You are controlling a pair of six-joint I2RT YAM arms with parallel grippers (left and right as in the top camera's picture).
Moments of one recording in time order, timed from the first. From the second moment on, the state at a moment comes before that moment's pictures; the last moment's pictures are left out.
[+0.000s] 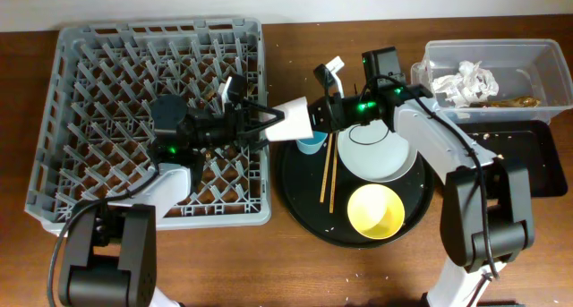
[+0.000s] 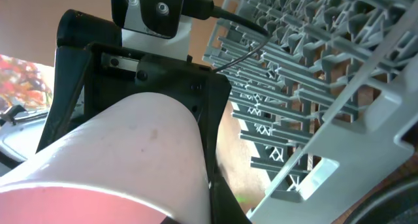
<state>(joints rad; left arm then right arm) -0.14 1.75 0.84 0.97 1.37 -1.50 0.22 1.94 1.39 -0.44 -1.37 0.21</state>
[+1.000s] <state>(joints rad) -0.05 1.75 0.85 1.18 1.43 -1.49 0.22 1.94 1.39 -0.43 -1.34 0.24</state>
